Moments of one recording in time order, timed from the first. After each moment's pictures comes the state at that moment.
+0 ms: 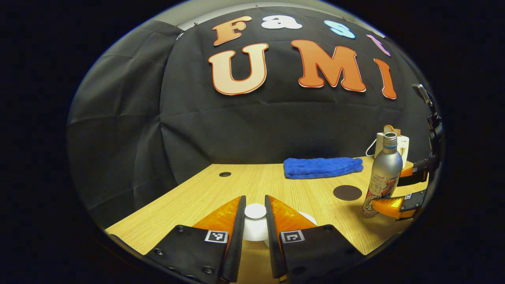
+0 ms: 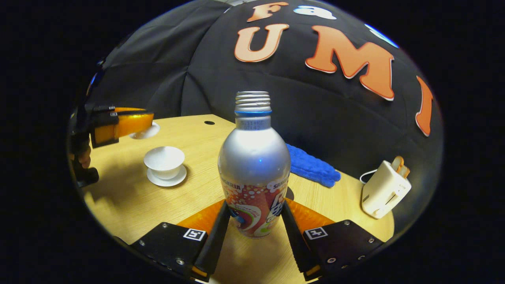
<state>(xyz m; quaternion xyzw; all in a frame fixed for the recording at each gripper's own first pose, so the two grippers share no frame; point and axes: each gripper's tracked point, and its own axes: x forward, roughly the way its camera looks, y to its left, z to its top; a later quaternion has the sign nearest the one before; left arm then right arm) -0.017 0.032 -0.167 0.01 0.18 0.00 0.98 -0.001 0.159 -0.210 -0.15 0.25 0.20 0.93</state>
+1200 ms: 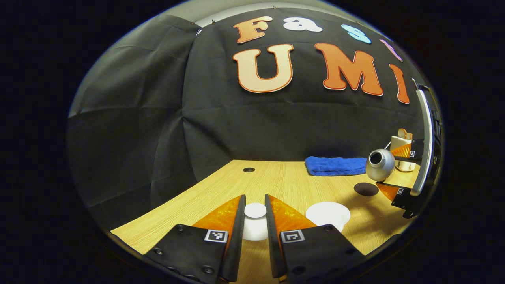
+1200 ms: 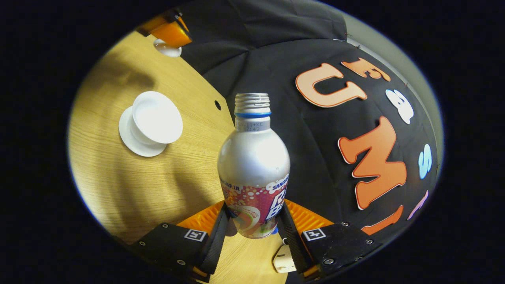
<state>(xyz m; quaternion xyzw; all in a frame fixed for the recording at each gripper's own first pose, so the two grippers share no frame) -0.038 0.105 -0.177 0.00 0.18 0.05 0.98 0.043 0.189 -0.168 -0.51 0.08 0.18 0.84</state>
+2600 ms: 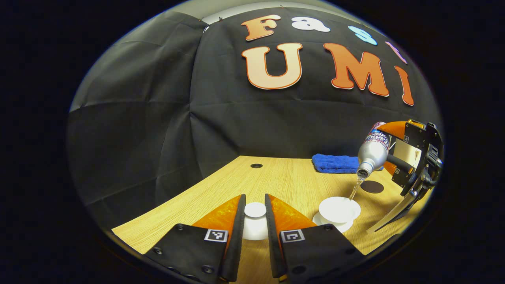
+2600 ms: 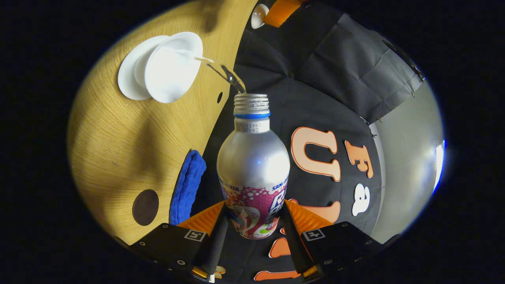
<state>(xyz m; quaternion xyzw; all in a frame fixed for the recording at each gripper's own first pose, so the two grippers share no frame) -0.045 0.125 -0.186 -0.01 0.19 0.06 0.98 0.054 0.209 -0.131 -0.74 -0.13 0.13 0.64</state>
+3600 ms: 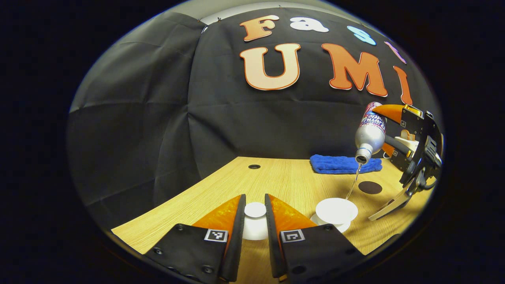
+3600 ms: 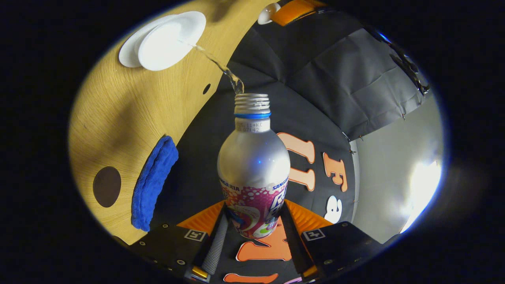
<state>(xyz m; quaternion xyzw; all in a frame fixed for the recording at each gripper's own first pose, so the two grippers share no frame) -0.044 0.125 -0.185 -0.01 0.19 0.06 0.98 0.053 0.217 -0.118 -0.77 -0.21 0.08 0.59</state>
